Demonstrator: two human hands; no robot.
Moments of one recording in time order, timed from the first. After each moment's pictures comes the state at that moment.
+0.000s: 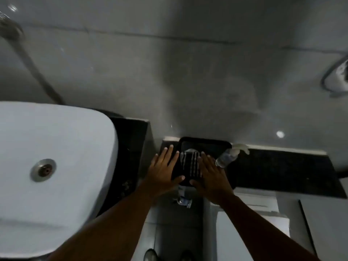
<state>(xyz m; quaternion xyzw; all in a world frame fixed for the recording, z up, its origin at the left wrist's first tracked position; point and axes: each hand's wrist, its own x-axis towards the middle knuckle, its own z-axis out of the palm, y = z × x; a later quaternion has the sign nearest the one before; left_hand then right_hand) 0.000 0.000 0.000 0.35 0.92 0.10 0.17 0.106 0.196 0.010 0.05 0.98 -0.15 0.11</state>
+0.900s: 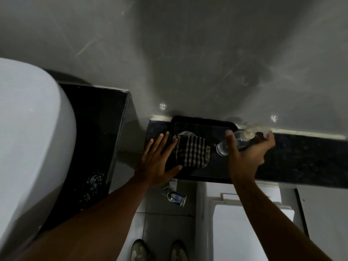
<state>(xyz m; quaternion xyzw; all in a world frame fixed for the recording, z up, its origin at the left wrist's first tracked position) -0.014 0.018 -0.108 0.37 0.91 0.18 0.08 0.075 0.239 -0.011 0.40 0.72 -0.46 -0.32</state>
